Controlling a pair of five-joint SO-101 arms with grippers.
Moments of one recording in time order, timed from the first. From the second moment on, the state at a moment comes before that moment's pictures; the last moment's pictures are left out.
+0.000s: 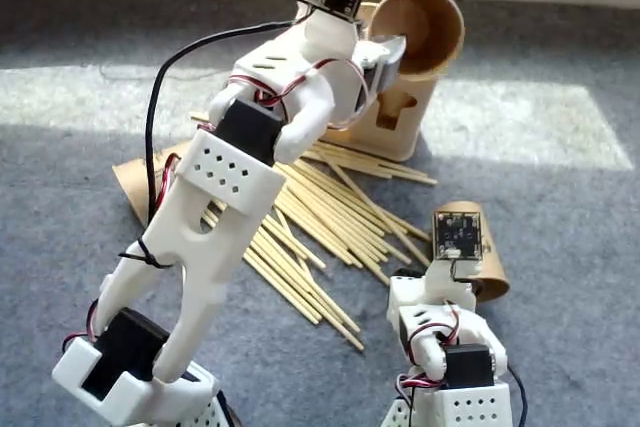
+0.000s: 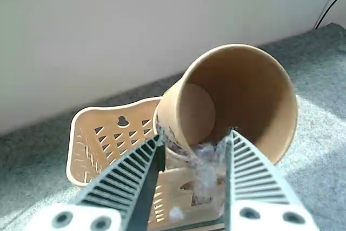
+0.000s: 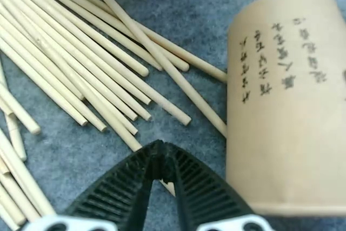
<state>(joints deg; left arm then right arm) 25.1 -5.8 -8.5 44.6 6.7 -9.5 -104.5 95.7 66.3 -2.6</state>
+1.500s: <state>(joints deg) 24.9 -0.4 -11.6 39.0 6.7 -9.5 -104.5 95.7 66.3 -2.6</state>
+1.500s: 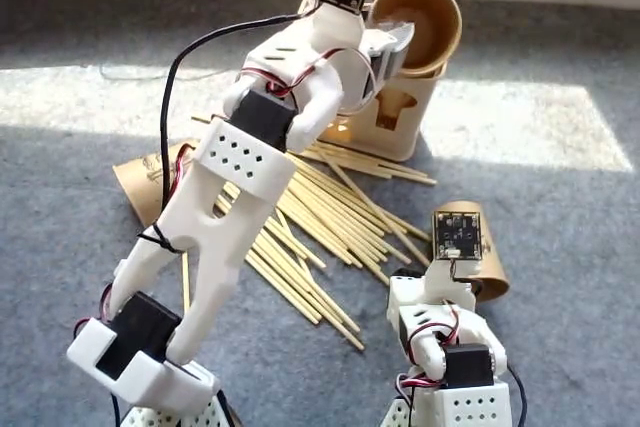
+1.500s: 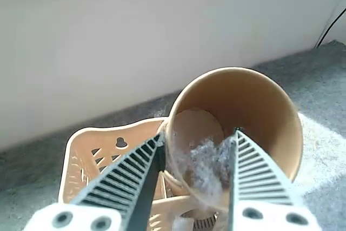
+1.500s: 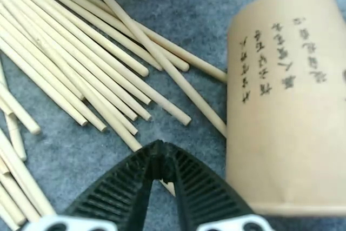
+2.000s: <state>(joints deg) 25.8 8.5 -12.2 23.7 6.7 -7.4 -104.5 95.7 64.4 -2.6</state>
